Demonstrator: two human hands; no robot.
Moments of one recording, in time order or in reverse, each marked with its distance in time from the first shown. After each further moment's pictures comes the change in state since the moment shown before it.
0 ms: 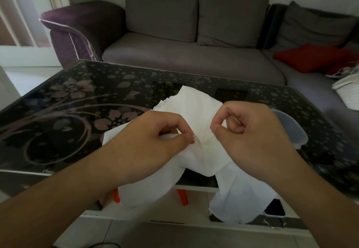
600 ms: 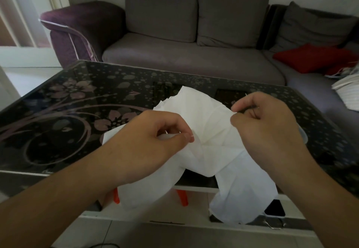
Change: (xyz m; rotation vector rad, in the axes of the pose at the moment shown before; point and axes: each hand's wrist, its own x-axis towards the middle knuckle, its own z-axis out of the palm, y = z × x) left_hand -0.003 0.003 -0.002 -0.021 0.014 0.007; right_hand 0.007 0.003 -0.006 0.089 0.167 0.294
